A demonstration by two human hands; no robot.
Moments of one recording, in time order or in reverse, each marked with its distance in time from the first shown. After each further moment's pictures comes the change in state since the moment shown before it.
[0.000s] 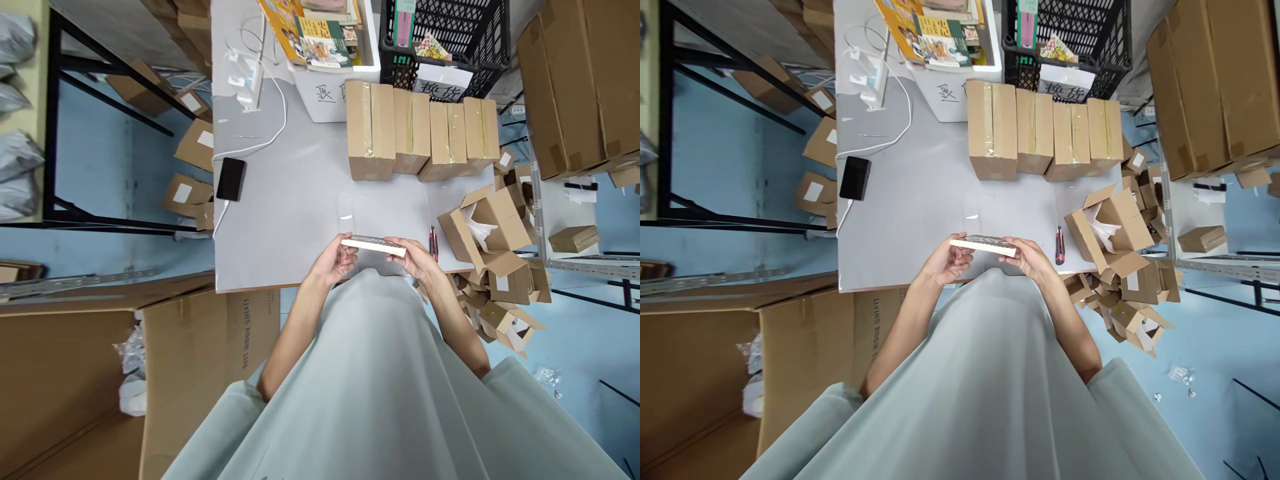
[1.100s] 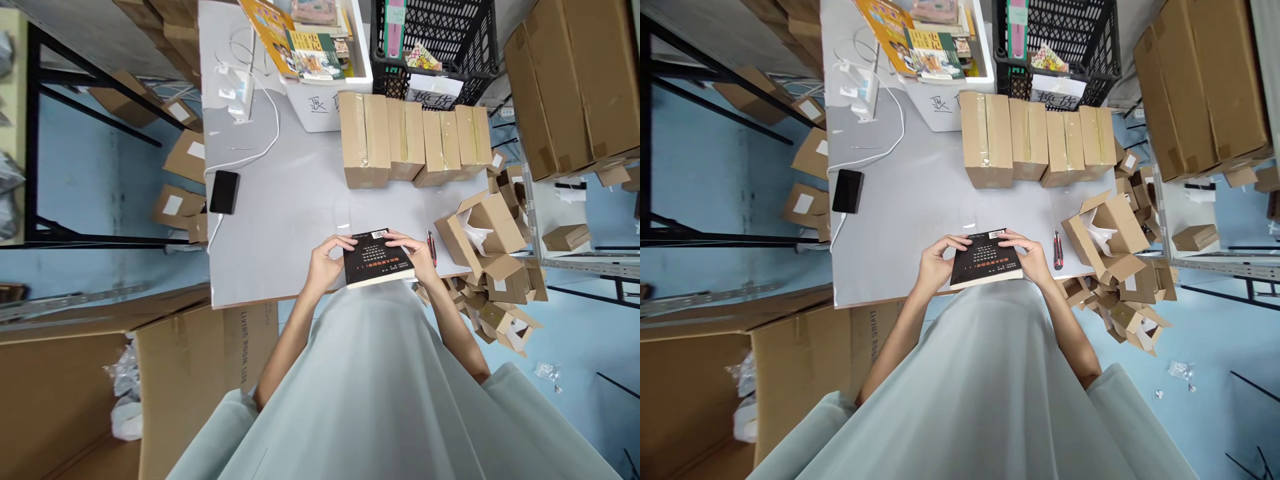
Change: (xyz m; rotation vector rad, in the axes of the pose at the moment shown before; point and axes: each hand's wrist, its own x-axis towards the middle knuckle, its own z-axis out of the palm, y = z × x) left_hand 0.004 0.005 -0.018 0.570 0.076 0.779; right_hand -0.007 -0.021 0.010 -0.439 0.022 -0.574
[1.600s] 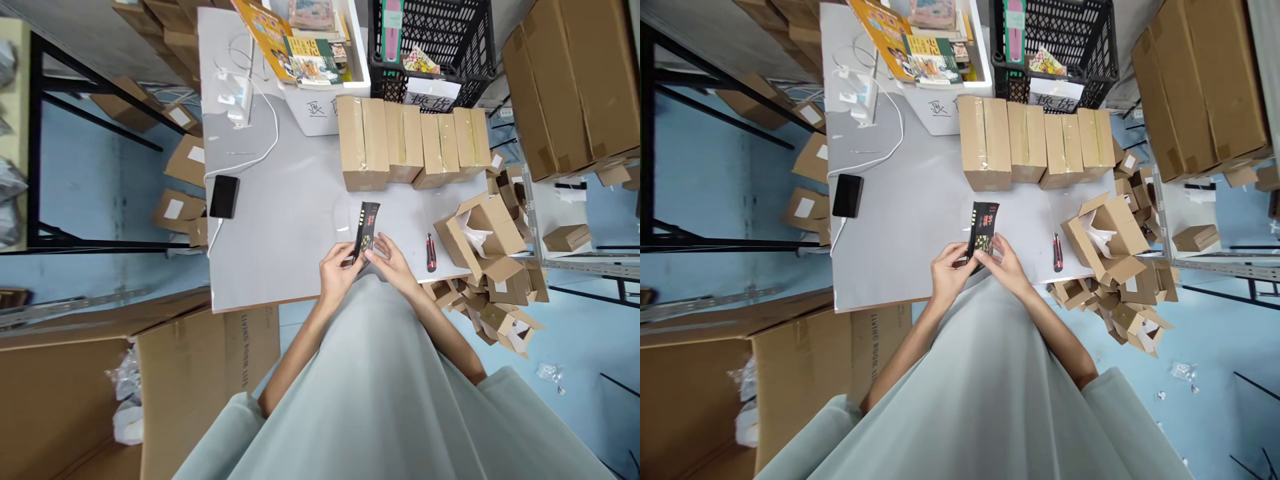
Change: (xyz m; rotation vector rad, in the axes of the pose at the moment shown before) left_hand -0.020 0.000 0.039 0.222 0.167 0.029; right_hand 0.000 0.033 0.058 0.076 0.099 0.211
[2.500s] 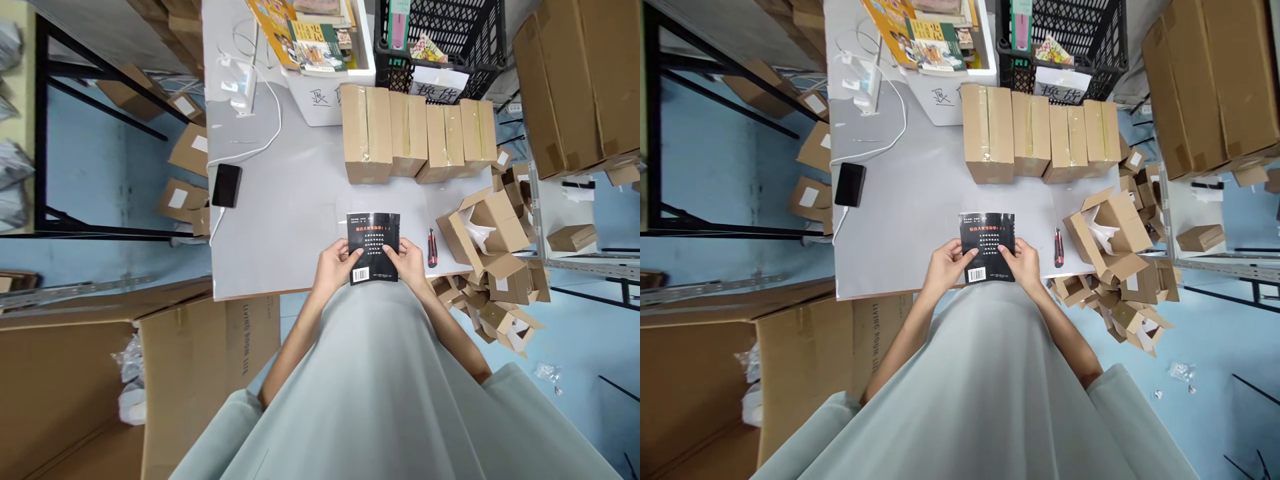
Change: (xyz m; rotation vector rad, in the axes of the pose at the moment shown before) left_hand 0.000 0.001 -0.011 -0.306 -0.183 -0.401; right_hand -0.012 0.002 -0.033 -0.073 0.144 0.025
